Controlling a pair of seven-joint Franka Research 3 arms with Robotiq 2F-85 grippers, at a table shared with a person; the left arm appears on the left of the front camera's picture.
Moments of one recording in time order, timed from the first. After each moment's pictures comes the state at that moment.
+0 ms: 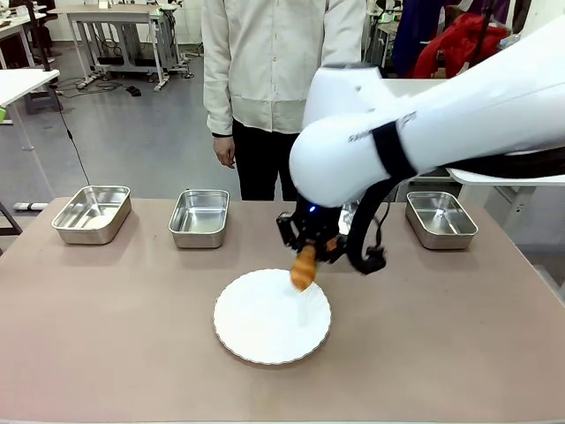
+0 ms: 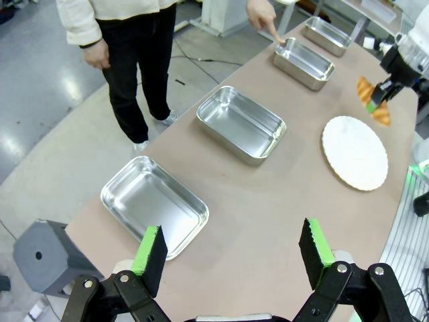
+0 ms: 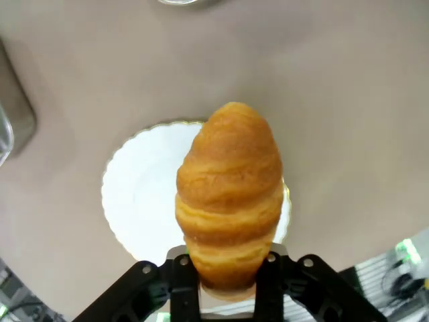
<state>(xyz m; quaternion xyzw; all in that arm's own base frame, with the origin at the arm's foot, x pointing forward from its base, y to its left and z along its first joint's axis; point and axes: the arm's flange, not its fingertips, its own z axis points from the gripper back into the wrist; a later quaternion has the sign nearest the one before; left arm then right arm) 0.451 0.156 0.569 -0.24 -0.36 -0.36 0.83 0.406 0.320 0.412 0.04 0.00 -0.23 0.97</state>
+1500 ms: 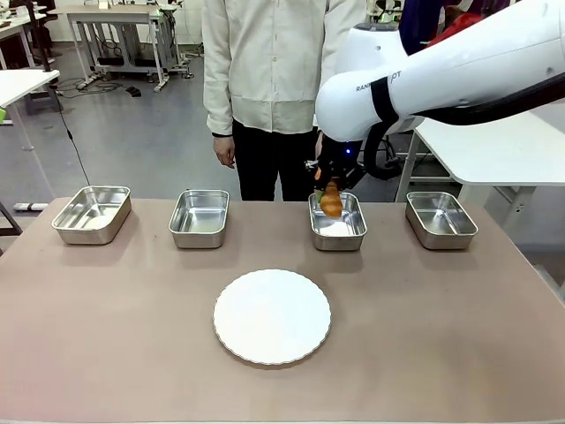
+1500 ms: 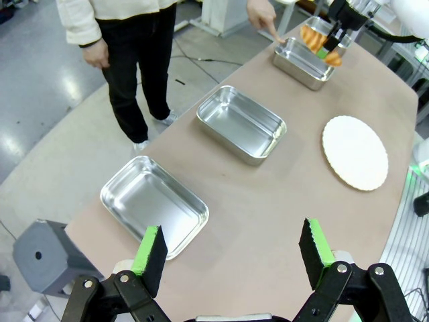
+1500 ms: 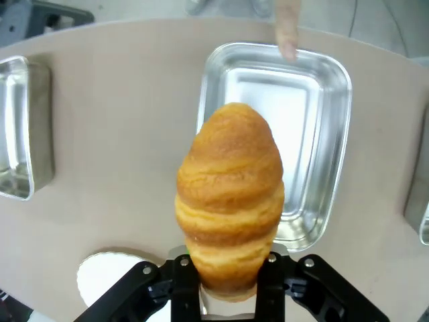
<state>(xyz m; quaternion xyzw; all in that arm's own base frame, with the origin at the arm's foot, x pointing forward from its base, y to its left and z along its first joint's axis) 0.451 0.156 0.569 -0.24 -0.36 -0.36 0.83 0.579 0.265 0.410 0.04 -0.07 0.04 1.00</state>
